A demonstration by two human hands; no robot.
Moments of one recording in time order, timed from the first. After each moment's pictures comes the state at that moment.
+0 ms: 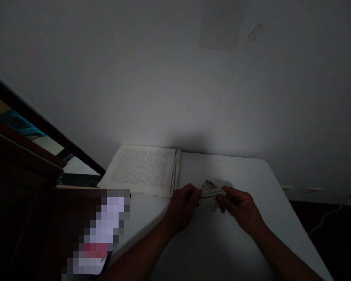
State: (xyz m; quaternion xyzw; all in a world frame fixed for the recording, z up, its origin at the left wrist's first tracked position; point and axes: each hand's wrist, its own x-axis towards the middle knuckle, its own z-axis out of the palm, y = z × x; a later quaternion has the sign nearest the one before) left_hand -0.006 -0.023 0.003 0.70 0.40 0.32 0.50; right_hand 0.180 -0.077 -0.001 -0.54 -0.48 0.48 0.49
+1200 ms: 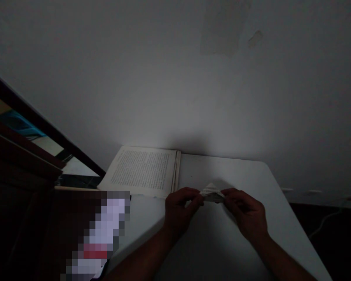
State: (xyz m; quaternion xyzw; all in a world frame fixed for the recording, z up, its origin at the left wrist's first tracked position) left_hand -0.006 -0.030 0.004 0.63 0.35 0.48 0.49; right_hand 0.171 -0.084 0.004 -0.53 -0.50 0.30 0.61
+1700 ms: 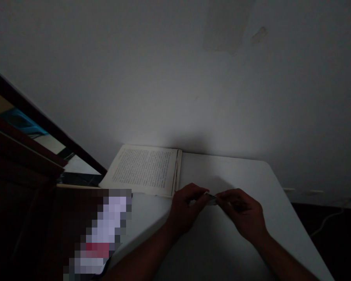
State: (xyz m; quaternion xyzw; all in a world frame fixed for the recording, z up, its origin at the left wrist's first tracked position) left_hand -0.003 -0.028 0.007 0.67 0.34 0.43 0.50; right_hand 0.165 -0.082 0.007 -0.59 -0.52 0.29 0.55
